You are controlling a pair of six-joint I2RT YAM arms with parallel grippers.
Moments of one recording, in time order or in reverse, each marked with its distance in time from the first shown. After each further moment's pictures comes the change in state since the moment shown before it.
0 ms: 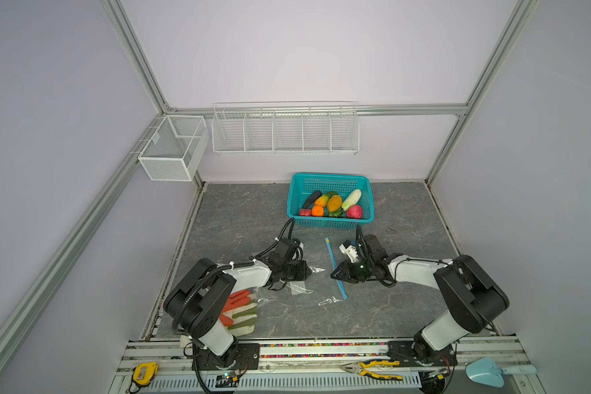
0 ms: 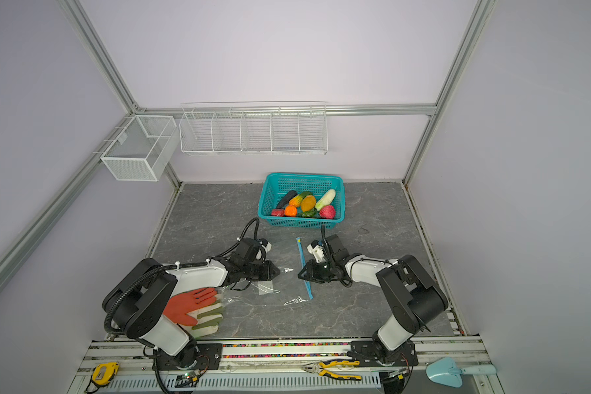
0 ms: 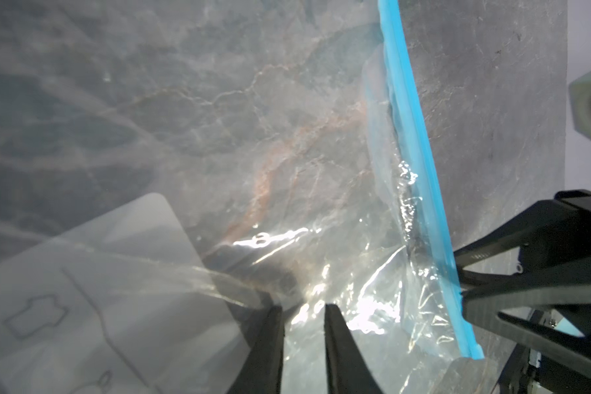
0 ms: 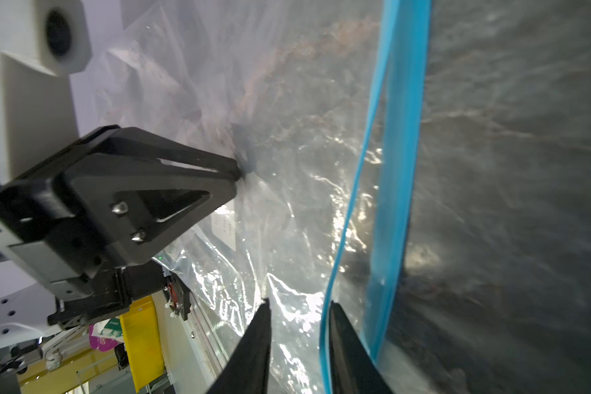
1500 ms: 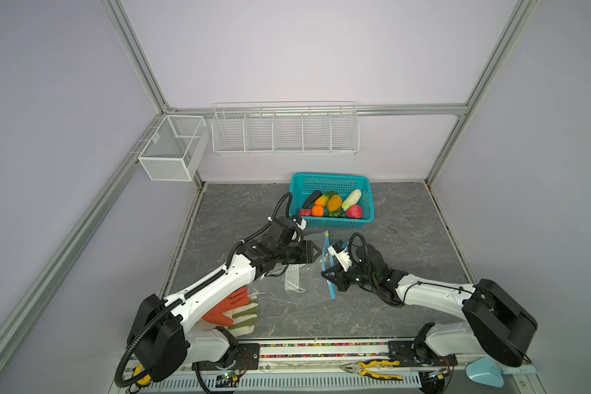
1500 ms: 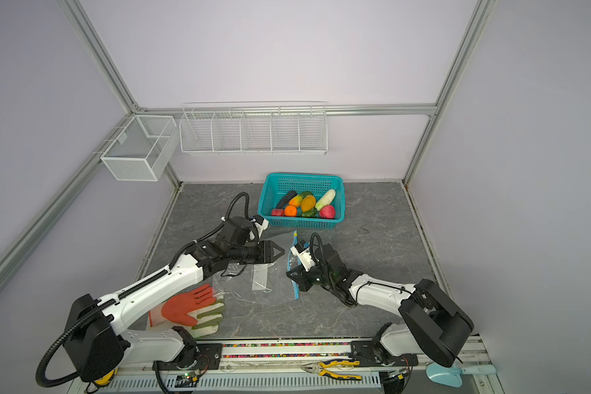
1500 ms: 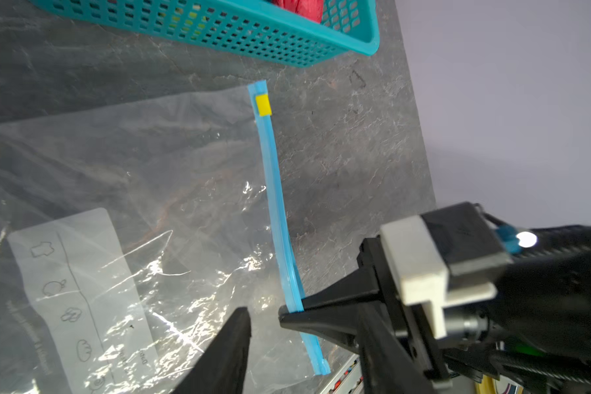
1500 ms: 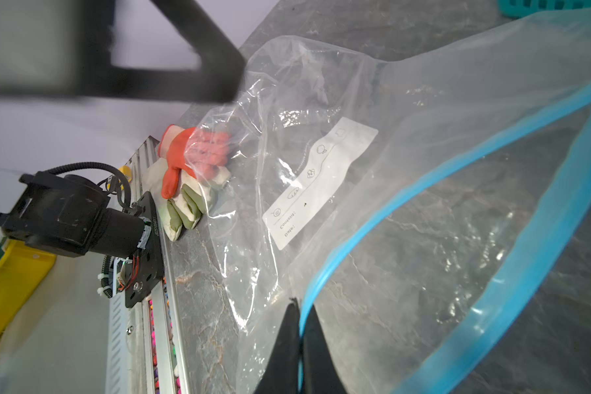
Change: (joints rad) left arm -0.062 -0.288 0.301 -0.419 -0.016 -0.071; right arm 0.233 -0.245 -0.154 0.389 0.186 -0.276
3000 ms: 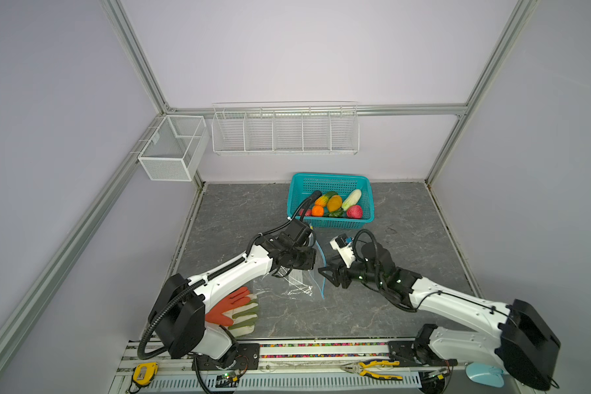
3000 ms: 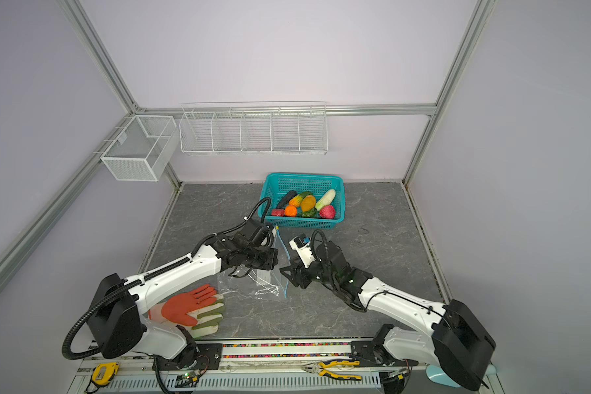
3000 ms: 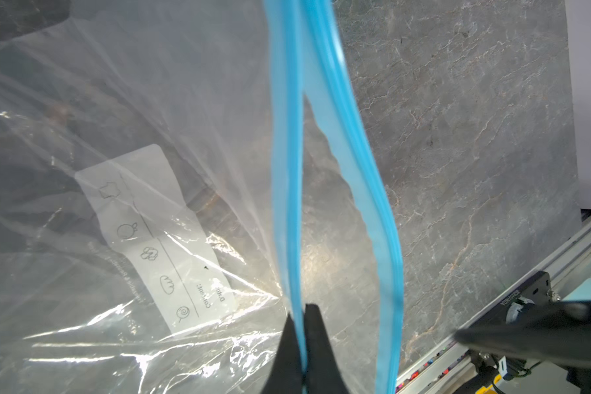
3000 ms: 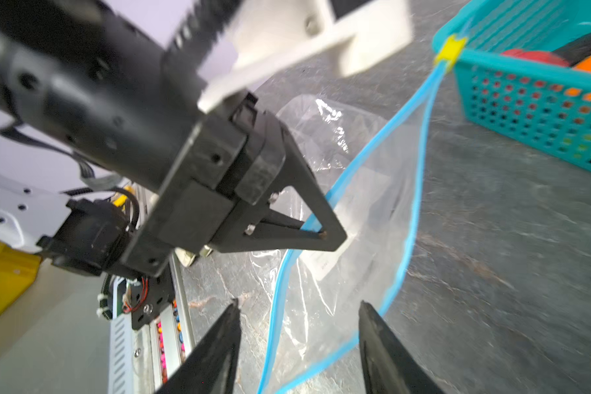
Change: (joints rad) left arm -0.058 0.136 0.109 -0.220 -0.169 0.125; right arm 0.053 -0.238 0.104 -0.241 0.174 -0.004
